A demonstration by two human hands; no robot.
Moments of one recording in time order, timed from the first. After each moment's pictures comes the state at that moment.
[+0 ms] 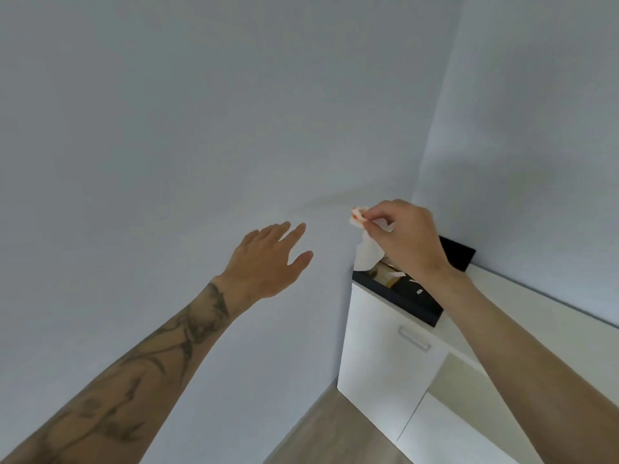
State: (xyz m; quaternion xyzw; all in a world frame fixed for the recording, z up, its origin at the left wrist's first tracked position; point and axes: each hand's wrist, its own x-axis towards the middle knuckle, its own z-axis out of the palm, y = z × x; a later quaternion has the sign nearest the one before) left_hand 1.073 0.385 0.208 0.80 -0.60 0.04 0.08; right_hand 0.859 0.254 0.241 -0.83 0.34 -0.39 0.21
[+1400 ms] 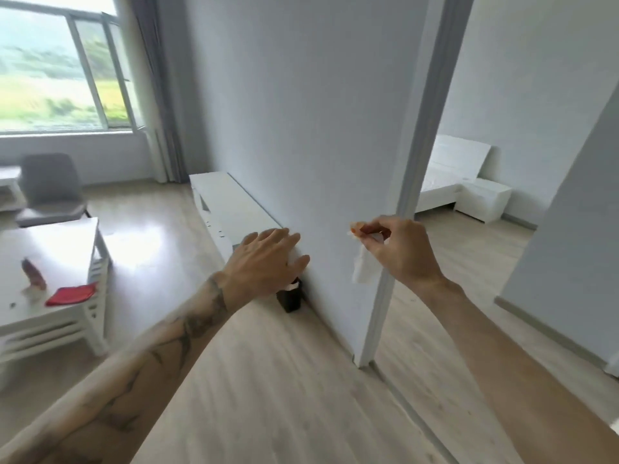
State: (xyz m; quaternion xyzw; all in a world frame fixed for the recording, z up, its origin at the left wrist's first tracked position) left_hand 0.699 1.732 0.261 0.96 0.25 0.11 0.03; right_hand 0.887 1.554 0.276 -0.77 -0.47 -0.09 0.43
